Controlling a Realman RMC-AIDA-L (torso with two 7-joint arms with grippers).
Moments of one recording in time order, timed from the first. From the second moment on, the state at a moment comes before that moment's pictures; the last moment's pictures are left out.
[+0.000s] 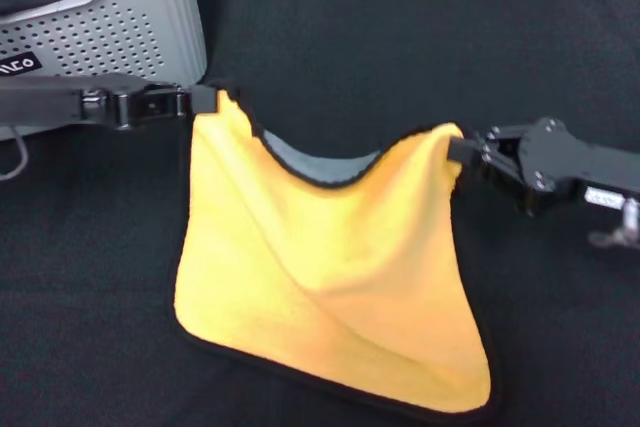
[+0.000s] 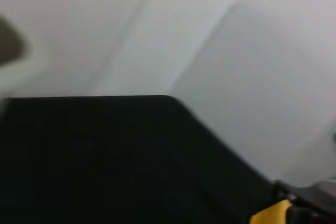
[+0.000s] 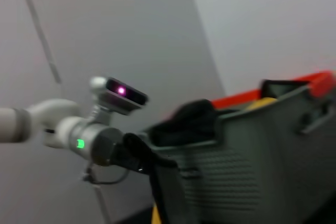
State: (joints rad) left arm -0.55 -1.84 0.90 0.55 1.72 1.68 -1.83; right arm 0.46 2.01 -1.29 -0.52 -1.24 -1.48 1.26
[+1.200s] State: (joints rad) left arm -0.64 -1.93 0.90 0.46 1.84 1.18 -1.84; right arm 0.61 2.01 -1.30 -0.40 -1.26 -1.06 1.42
